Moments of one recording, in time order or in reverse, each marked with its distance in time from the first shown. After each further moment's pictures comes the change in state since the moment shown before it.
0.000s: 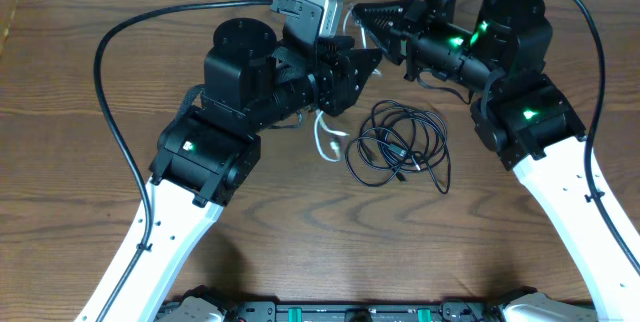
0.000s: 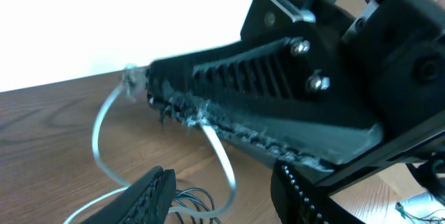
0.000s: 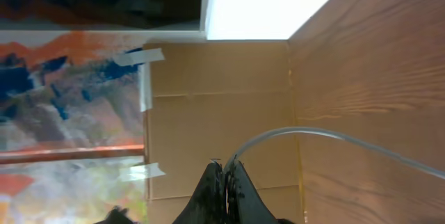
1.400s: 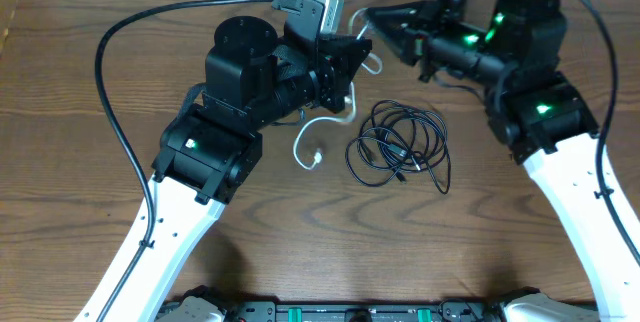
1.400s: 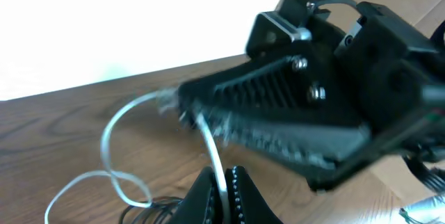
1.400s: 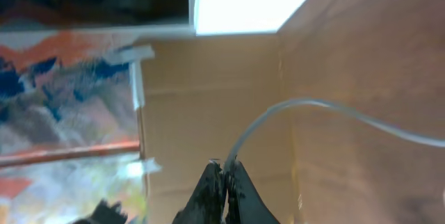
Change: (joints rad) left arm 0.000 0.008 0.000 0.036 -0.009 0.000; right arm -0.088 0.000 0.001 -0.083 -0.082 -0.035
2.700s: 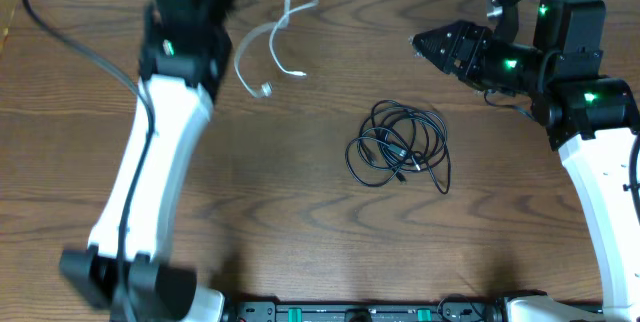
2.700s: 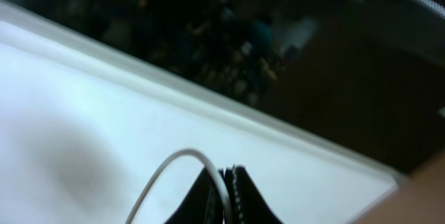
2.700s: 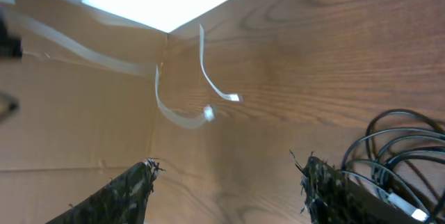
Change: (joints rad) left arm 0.321 0.394 0.367 0.348 -0.229 -0.283; right arm -0.202 0.001 0.000 -0.429 -0.051 -0.820
